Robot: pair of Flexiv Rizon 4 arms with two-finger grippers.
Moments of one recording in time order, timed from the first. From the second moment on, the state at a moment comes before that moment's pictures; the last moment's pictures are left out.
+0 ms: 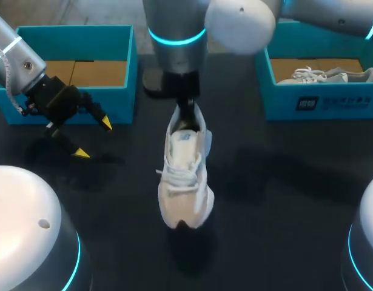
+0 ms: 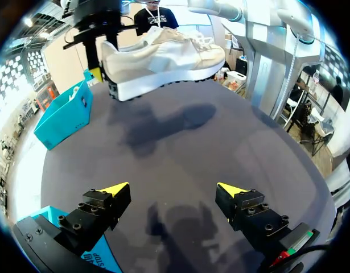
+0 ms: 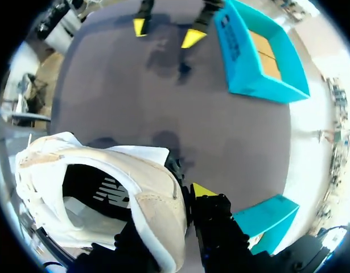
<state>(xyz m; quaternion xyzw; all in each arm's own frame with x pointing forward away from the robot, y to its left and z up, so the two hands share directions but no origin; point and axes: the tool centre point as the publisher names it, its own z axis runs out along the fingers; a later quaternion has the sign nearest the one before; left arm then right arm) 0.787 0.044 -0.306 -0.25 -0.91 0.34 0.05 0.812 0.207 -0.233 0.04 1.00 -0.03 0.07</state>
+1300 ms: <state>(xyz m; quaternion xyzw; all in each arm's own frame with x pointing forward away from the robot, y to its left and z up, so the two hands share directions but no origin) 0.787 0.044 -0.306 -0.25 -0.91 0.34 0.05 0.911 0.097 -0.164 0.00 1.00 -0.02 0.09</state>
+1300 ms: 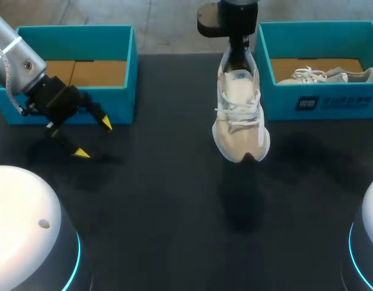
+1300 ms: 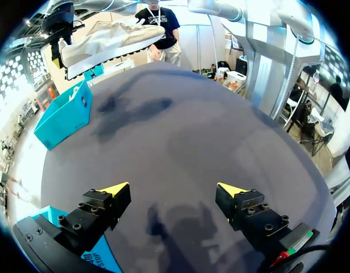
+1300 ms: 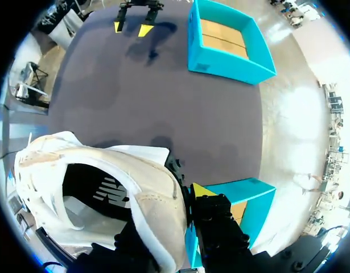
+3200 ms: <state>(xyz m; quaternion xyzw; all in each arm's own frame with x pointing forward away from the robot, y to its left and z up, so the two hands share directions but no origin) 0.787 0.044 -0.306 -0.25 -0.91 0.34 0.05 1.042 -0.019 -0.137 -0.01 0.99 -0.04 0.12</state>
